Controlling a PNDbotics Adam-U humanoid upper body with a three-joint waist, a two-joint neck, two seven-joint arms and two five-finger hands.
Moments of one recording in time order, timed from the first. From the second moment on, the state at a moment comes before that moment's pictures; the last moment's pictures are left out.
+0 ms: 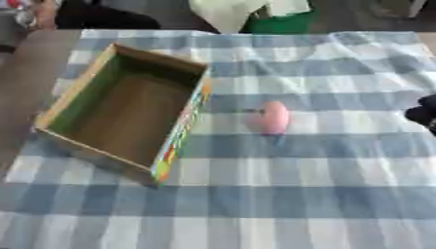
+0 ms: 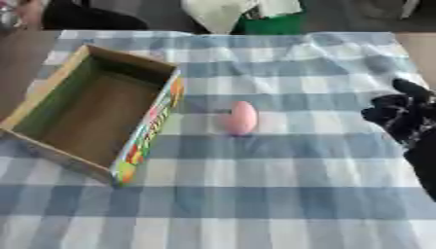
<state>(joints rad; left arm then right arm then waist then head) -0.13 0.04 0.63 -1.98 0.41 -0.29 -0.01 -0.17 -0.24 -0.28 -1.96 -0.38 -0.01 0.49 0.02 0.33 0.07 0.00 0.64</state>
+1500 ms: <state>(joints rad) -0.12 0.04 0.63 -1.98 0.41 -0.28 -0.02 -0.53 -0.75 -0.12 -1.71 0.00 -0.43 0.35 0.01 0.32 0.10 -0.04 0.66</state>
